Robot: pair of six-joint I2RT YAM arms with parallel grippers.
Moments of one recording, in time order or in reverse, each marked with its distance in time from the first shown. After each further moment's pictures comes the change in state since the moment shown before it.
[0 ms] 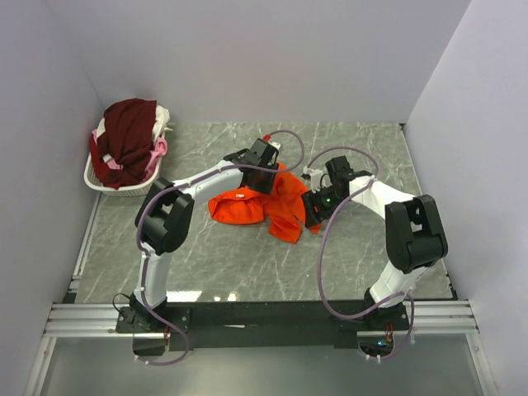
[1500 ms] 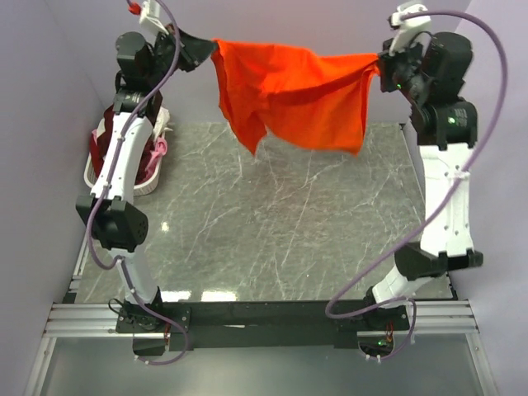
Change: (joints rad) left arm 0.536 -0.140 0.554 0.441 0.609 -0.478; right arm -0.154 -0.055 1.309 -0.204 0.340 -0.061
